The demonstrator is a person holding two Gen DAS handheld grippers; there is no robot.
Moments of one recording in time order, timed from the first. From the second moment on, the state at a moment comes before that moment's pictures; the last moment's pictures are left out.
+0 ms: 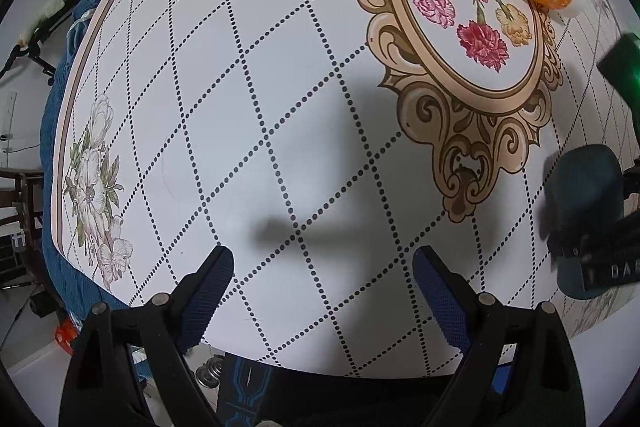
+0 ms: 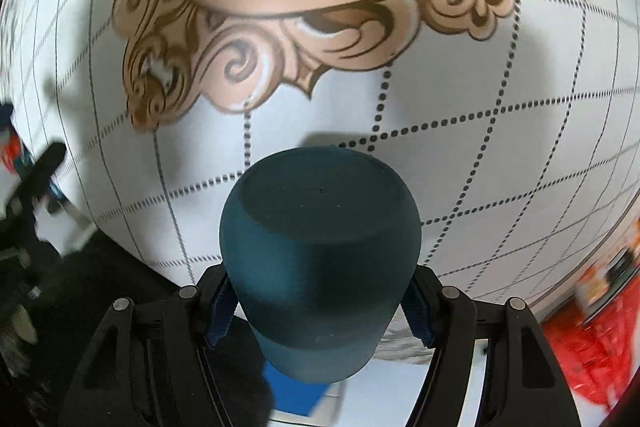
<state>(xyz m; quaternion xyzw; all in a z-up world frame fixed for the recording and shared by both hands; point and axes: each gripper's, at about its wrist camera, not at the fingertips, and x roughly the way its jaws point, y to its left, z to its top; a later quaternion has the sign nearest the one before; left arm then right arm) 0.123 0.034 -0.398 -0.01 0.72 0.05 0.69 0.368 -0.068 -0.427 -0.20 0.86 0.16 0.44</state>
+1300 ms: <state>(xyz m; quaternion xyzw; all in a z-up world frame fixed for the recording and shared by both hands) 0.139 0.036 -0.370 0.01 0.72 0.05 0.69 0.475 -0.041 -0.275 -0.11 0.73 0.11 0.66</state>
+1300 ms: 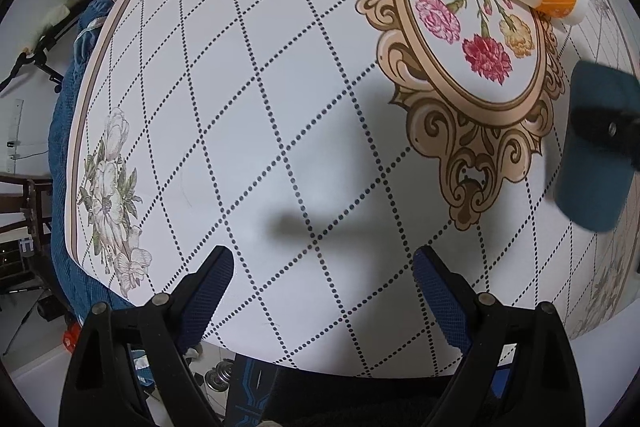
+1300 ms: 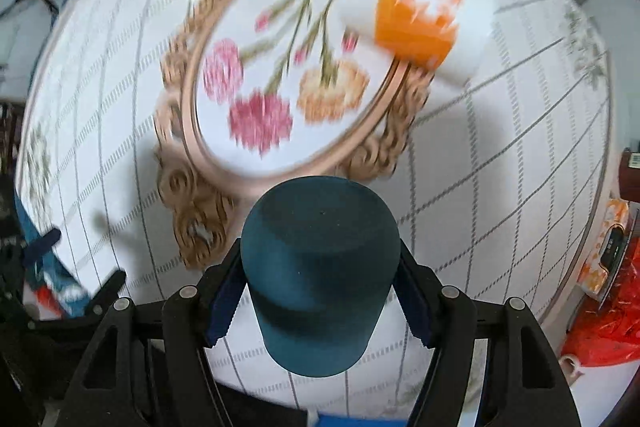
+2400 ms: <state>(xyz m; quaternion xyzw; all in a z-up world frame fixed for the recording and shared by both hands) 0.165 0.014 -0.306 0.06 0.67 0.02 0.74 0.398 -0.068 -0.256 0.00 0.58 0.04 0.81</state>
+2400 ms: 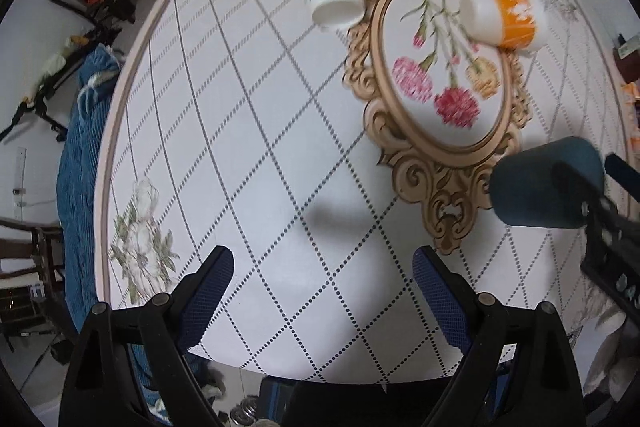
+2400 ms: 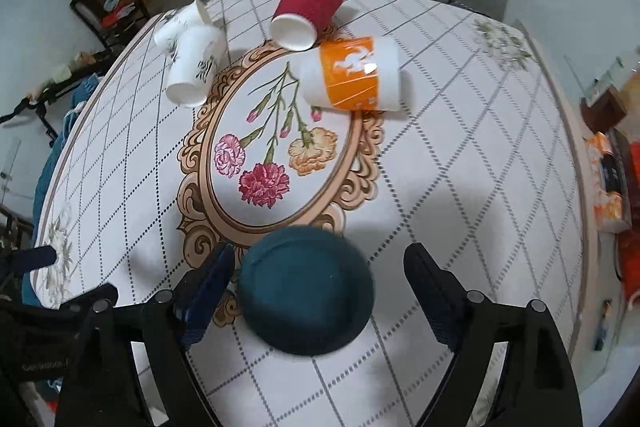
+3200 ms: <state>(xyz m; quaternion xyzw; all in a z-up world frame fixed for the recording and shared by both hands) 0.074 -0.021 -0.168 0.06 0.54 0.00 0.84 0.254 -0.121 -0.097 -0.01 0.51 -0.07 0.86</state>
